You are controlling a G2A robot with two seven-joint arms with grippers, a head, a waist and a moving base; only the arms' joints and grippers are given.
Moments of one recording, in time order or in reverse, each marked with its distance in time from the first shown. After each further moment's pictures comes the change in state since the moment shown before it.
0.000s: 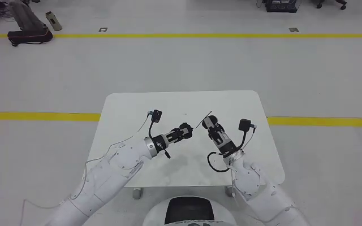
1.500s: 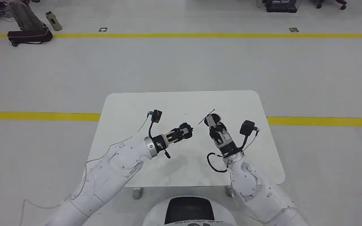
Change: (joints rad) left arm 0.000 0.000 0.000 0.000 0.000 0.000 0.000; right arm 0.015 0.009 -0.048 0.016 -0.168 0.000 -0.222
